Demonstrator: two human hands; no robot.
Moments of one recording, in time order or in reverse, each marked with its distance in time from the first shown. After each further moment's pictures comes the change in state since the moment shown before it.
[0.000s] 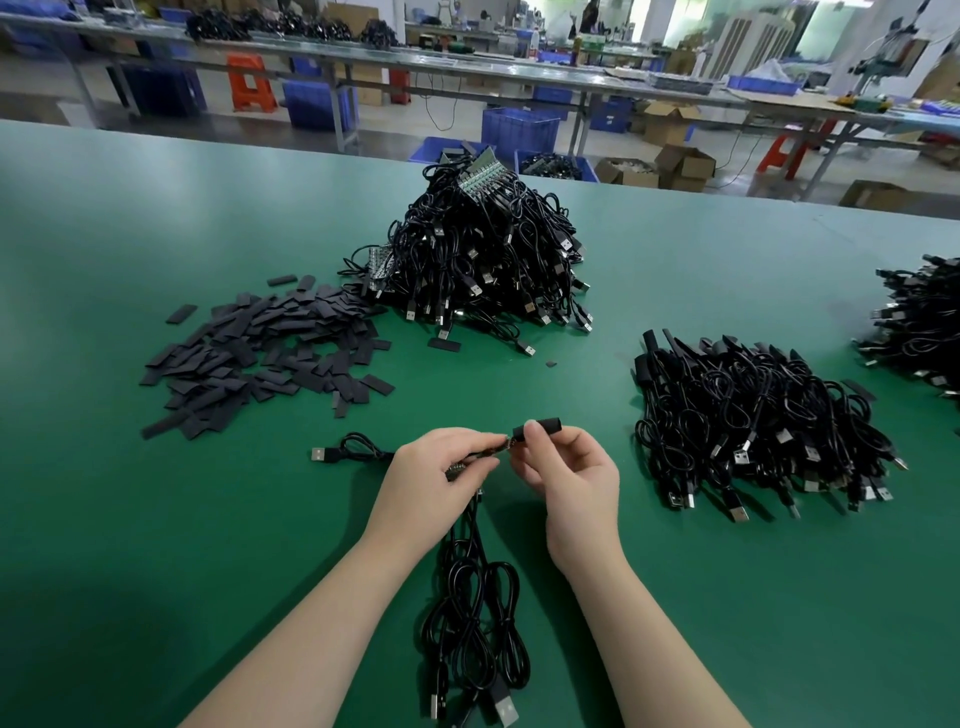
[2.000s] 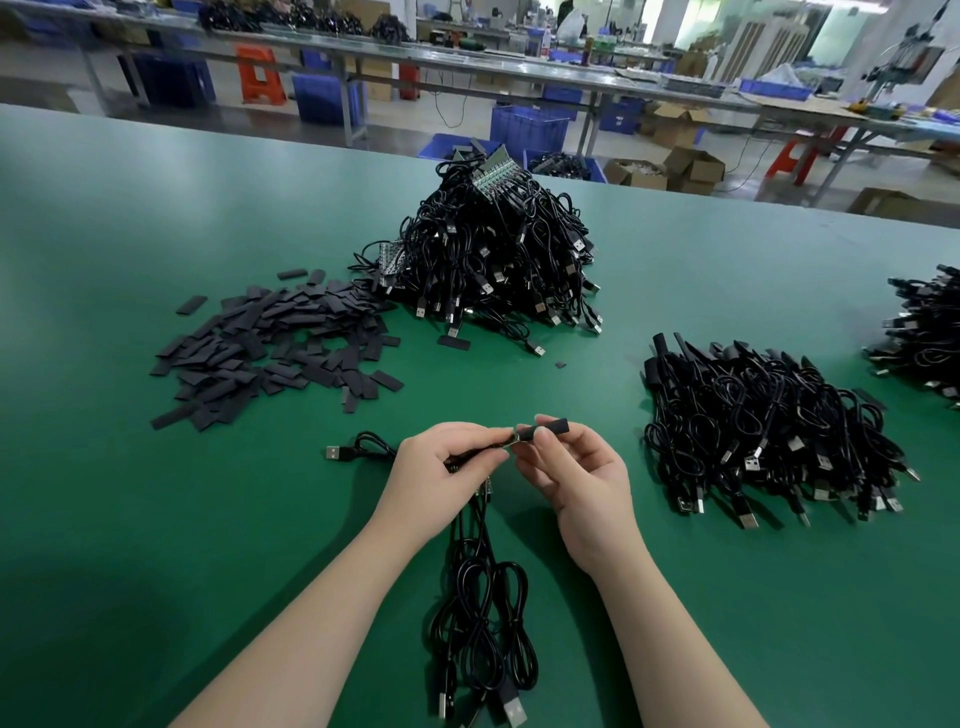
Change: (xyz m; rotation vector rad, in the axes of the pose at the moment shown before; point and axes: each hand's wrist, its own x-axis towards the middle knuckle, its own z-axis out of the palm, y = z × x) left_hand 0.004 -0.002 -0.004 -0.208 -0.016 -0.077; right_hand 0.001 -0.007 -0.006 -0.006 -0.214 0.031
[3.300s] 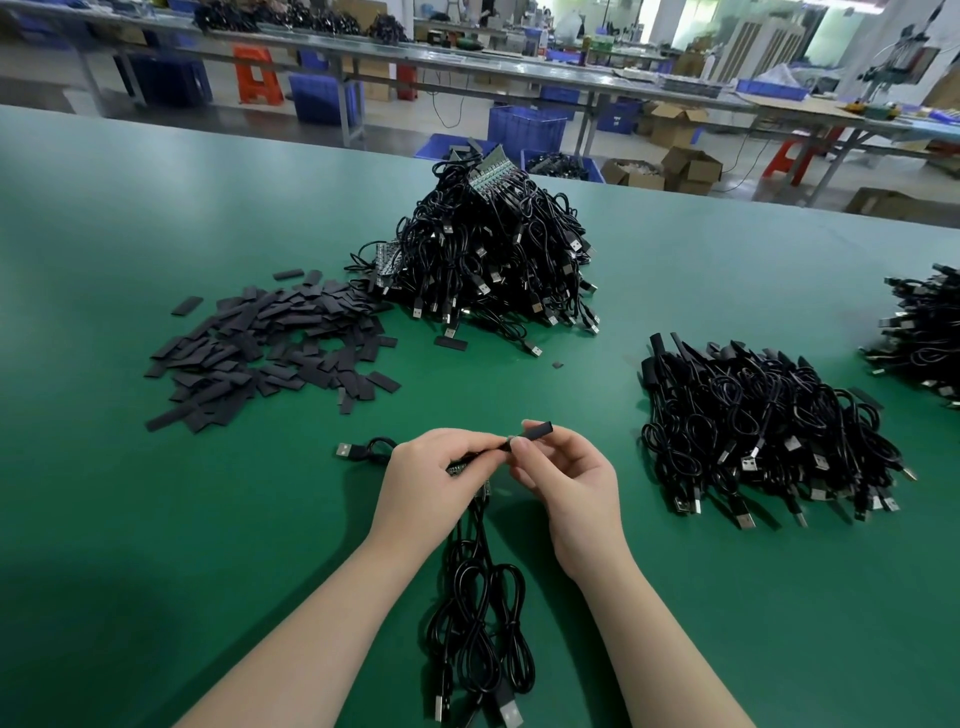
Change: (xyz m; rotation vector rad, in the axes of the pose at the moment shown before) left_hand -0.006 0.009 0.005 0.184 0.125 0.091; right_hand -0.003 0.005 0.006 -0.123 0.033 -0.015
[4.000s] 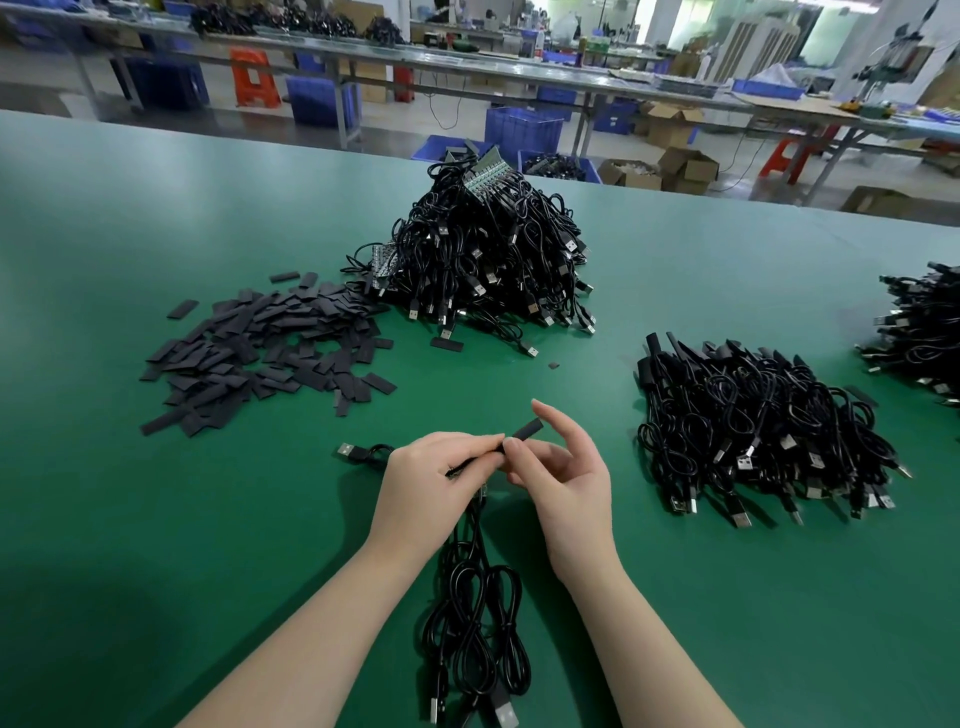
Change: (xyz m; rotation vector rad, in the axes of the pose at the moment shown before) left_hand -0.003 0.002 0.001 0.039 0.027 0.072; right_hand -0.005 0.000 0.005 -0.106 0.011 -0.101
